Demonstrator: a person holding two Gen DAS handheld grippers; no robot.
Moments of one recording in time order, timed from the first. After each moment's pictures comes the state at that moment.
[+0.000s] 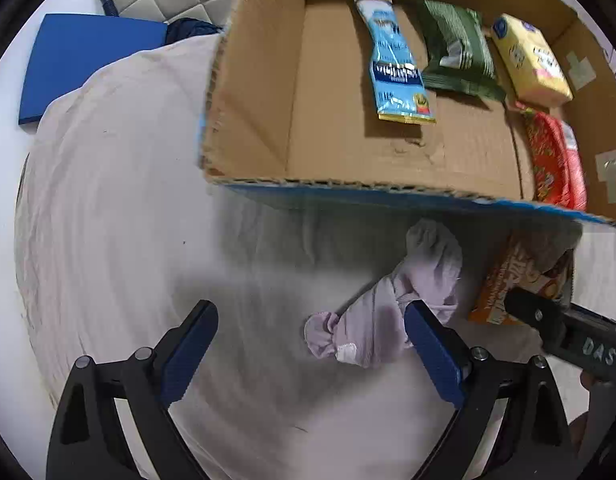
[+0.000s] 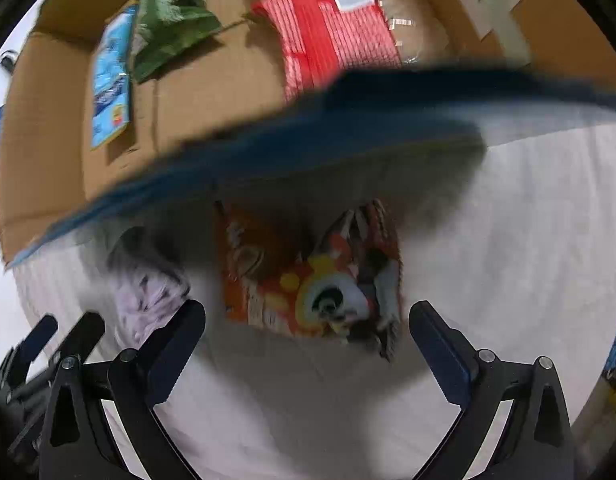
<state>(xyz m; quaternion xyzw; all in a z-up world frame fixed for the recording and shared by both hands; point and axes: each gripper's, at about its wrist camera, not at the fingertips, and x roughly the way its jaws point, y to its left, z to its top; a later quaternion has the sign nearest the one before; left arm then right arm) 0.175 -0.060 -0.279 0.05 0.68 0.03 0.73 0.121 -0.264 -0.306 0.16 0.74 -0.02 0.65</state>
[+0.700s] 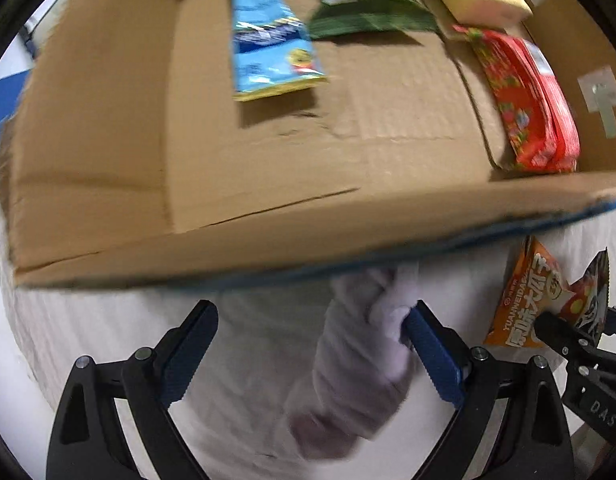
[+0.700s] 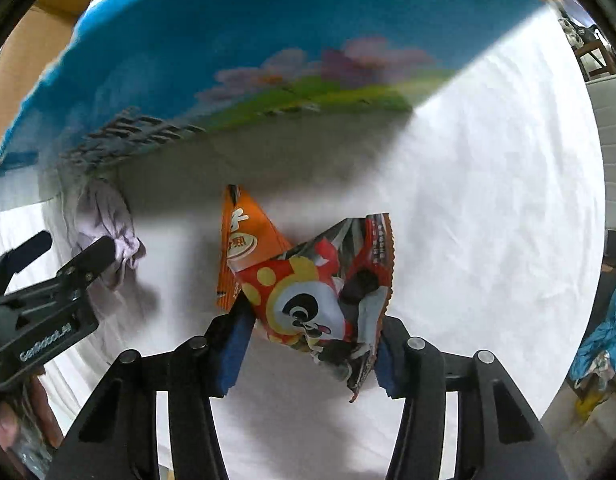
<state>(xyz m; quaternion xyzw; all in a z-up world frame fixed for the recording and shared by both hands) 0.191 -0.144 -0.329 0.12 0.71 -0.06 0.69 0.084 -0.273 -0.309 0.09 0.76 -0.02 0.64</state>
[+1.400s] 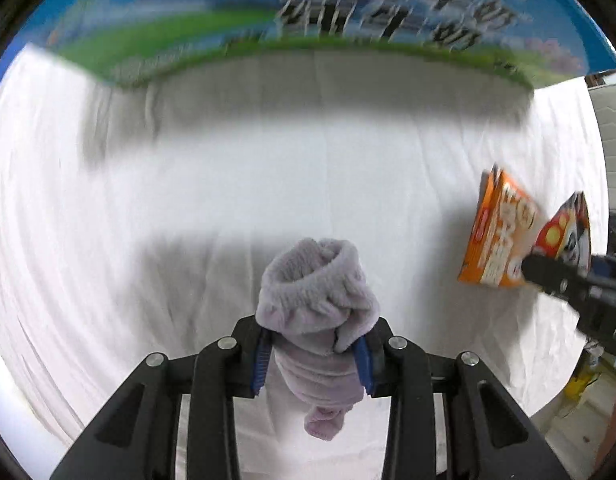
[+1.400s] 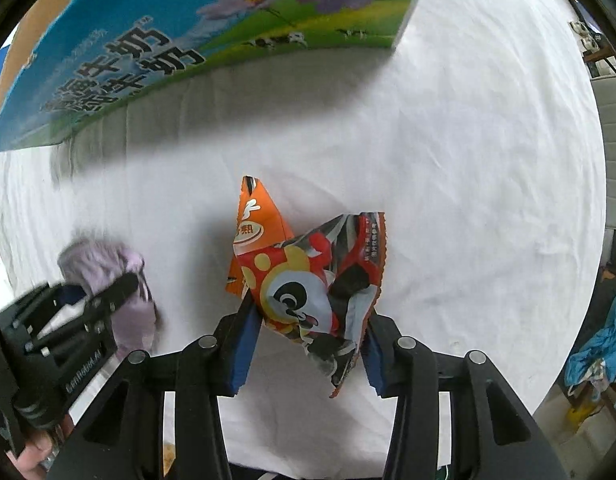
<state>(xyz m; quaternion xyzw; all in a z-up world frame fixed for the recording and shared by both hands) 0.130 -0.154 -0.346 0.04 0.75 -0.08 0.66 0.039 -0.280 -0.312 0.08 0.78 0.02 0.63</state>
